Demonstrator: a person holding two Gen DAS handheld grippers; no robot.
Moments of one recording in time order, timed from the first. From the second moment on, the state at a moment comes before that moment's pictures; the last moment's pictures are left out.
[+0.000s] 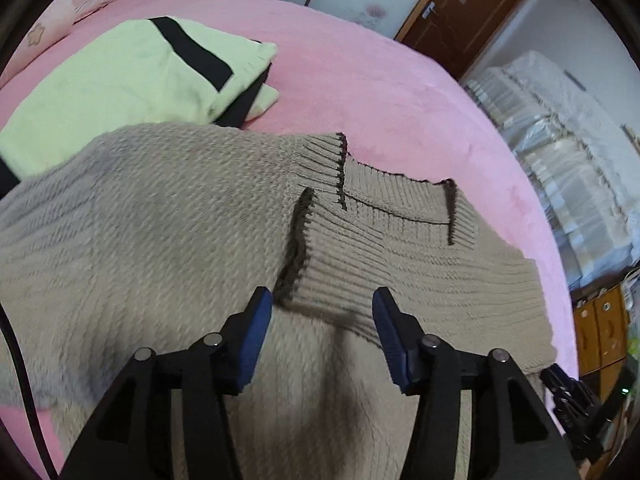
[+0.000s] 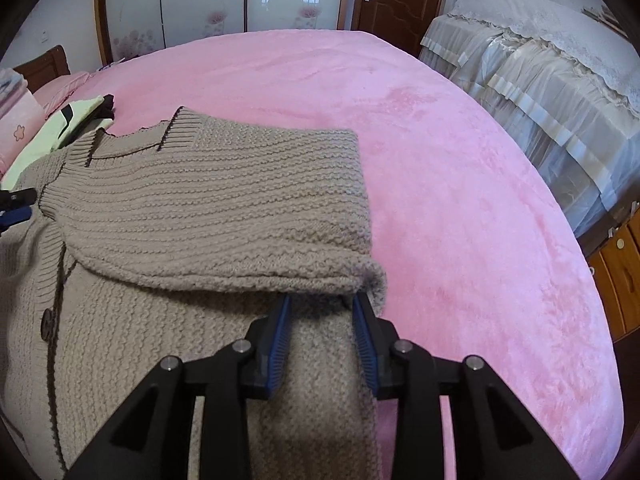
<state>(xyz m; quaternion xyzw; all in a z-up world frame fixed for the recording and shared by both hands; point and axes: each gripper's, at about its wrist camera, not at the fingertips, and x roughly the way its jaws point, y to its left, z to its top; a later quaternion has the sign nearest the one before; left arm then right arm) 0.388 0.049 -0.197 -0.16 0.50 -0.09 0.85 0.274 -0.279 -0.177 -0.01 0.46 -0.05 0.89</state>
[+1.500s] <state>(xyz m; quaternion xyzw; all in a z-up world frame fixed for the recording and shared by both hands) 0.405 -0.031 -0.194 0.00 0.48 0.00 0.88 0.415 -0.237 -0.187 0.03 0.48 0.01 0.87</state>
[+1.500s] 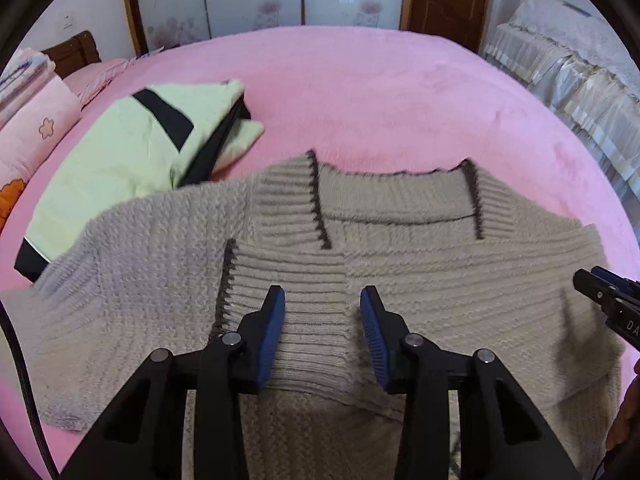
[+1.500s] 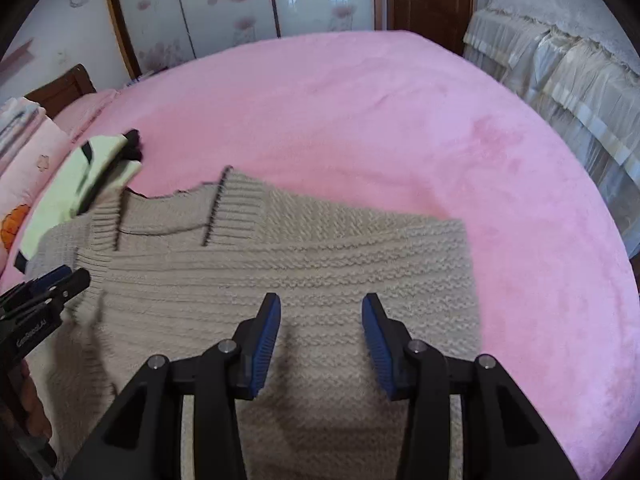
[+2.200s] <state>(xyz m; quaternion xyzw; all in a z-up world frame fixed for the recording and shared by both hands) 0.375 -0.028 -0.160 0.01 0.45 -0.01 0.89 0.367 -0.270 -0.165 0.06 0.48 0.00 0.87</state>
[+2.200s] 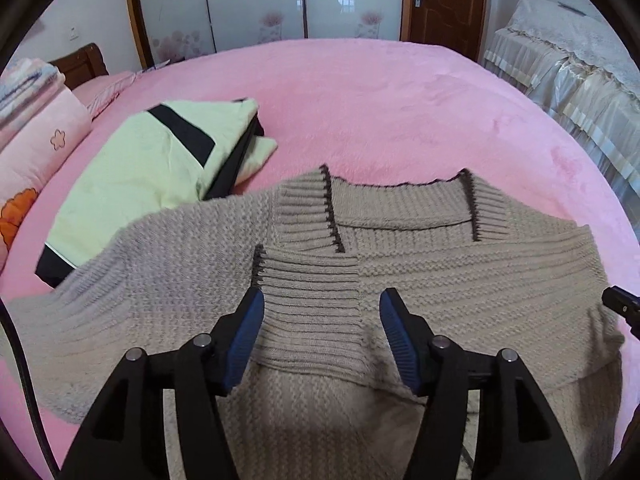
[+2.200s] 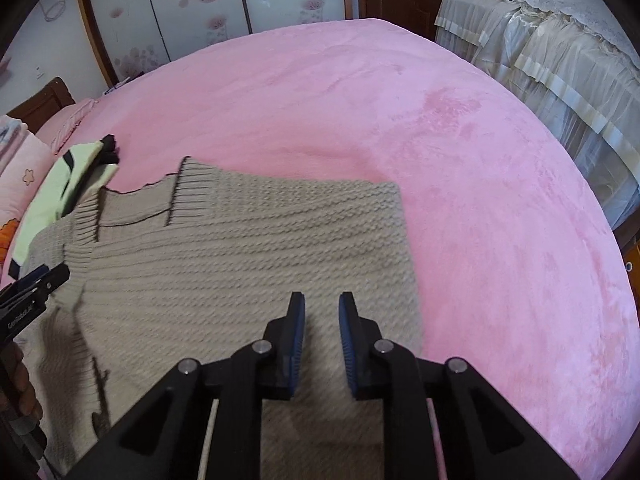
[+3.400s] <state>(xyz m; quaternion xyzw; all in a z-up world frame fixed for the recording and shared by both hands) 0.148 0.079 0.030 0.02 0.36 0.01 0.93 0.194 -0.108 -0.020 0.06 0.42 0.15 0.90</state>
